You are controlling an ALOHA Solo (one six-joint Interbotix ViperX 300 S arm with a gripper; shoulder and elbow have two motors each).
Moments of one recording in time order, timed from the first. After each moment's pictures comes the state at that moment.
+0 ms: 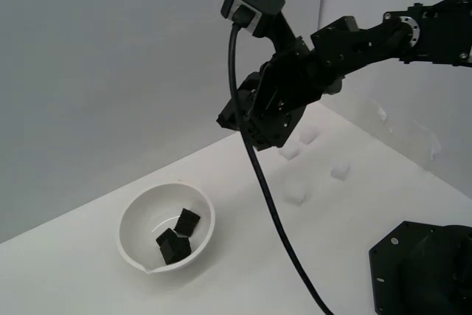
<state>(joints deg) -20.7 125.3 125.0 138.3 138.4 -20.3 26.2 23.0</state>
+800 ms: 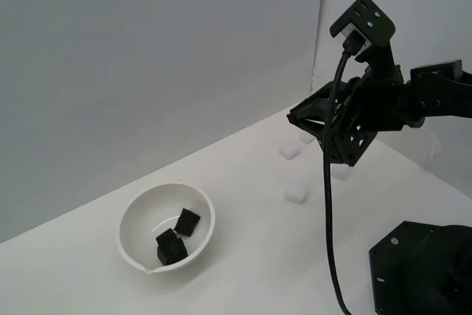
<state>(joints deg) -9.2 146.1 145.9 155.3 155.4 -18.0 21.5 23.0</state>
